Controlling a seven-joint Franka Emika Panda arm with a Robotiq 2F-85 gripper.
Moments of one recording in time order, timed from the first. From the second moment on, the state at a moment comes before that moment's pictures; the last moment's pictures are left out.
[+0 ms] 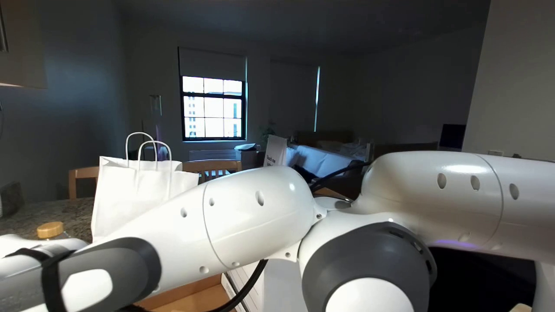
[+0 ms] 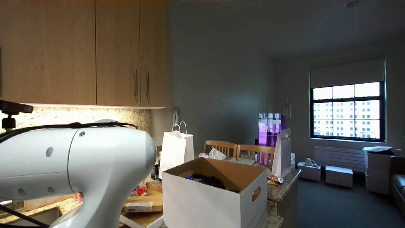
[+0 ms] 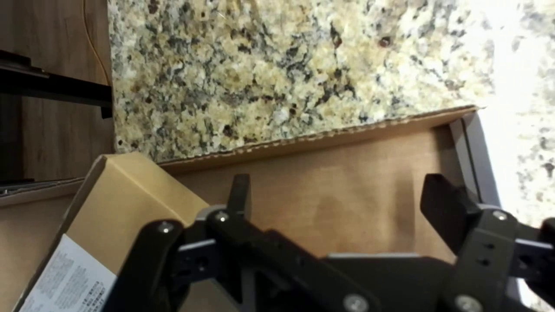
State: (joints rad) arm 0.99 1.48 0.10 -0.45 0.07 1.55 1.18
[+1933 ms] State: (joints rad) arm 1.01 1.49 0.01 -0.49 0.03 1.74 1.25
